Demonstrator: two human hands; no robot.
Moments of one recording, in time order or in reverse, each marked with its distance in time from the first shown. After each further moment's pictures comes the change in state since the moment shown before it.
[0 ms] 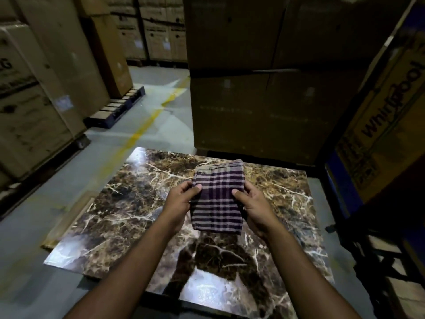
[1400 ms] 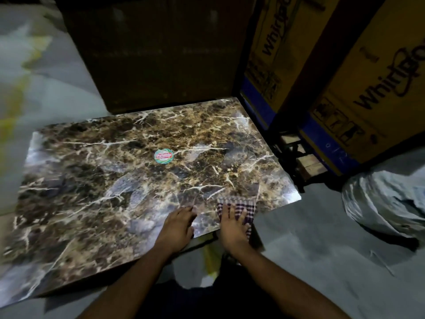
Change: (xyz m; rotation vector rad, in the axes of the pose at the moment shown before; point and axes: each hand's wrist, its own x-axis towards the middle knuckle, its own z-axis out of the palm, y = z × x) left_hand -0.032 -0.212 -0.109 1.324 -0.832 0.341; right_hand -0.127 0.240 0.049 -1.322 0.372 0.750
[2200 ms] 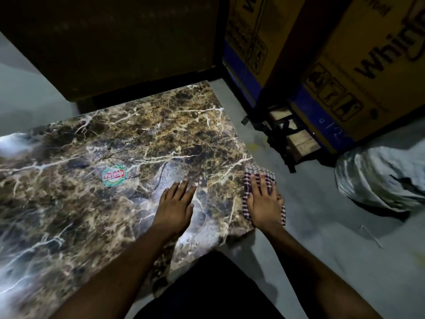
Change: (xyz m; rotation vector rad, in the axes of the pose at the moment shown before) left_hand 0.178 0.067 0.001 0.232 -0.028 0.031; right_hand 0.142 0.187 -0.088 -0.074 0.302 0.129
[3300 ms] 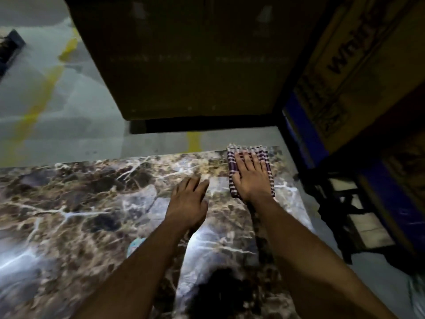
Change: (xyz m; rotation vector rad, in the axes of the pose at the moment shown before) left_hand 0.191 -0.152 -0.114 -0.068 0.215 -0.287; right_hand 0.322 -0.280 -0.066 0.062 0.149 -0.545
